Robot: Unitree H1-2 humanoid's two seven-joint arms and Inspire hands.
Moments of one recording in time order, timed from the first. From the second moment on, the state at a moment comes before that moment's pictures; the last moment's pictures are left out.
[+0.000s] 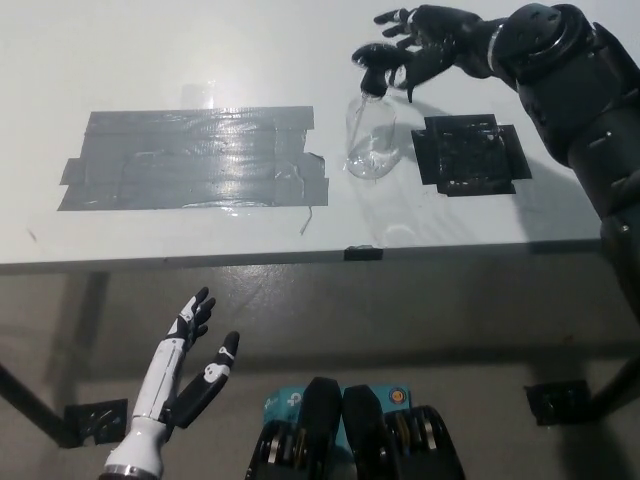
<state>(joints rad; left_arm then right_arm) -0.06 0.11 -0.04 0.06 0.21 -0.12 -0.02 -1.44 -0.19 0.20 1.40 -0.19 0.05 0.41</state>
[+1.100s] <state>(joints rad) -0.12 0.11 -0.04 0.07 0.20 -0.12 -0.03 -1.40 -0.21 0.10 1.39 -0.16 0.05 0.30</state>
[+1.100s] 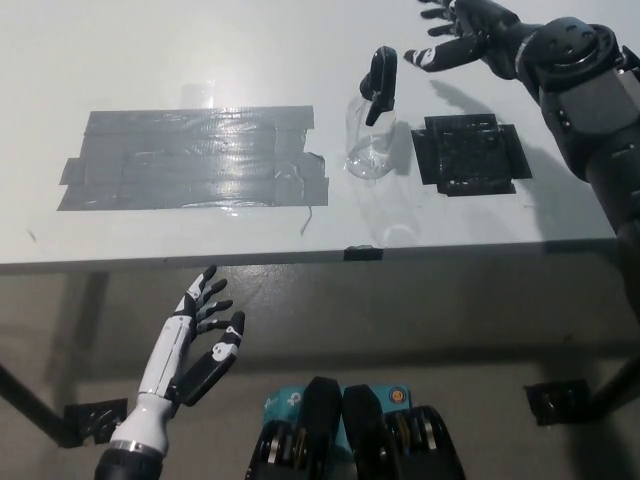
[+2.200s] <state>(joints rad) -0.14 0.12 -0.05 0.08 0.20 -0.13 -0.03 -1.45 -0.11 0.17 1.34 -0.20 0.06 0.24</state>
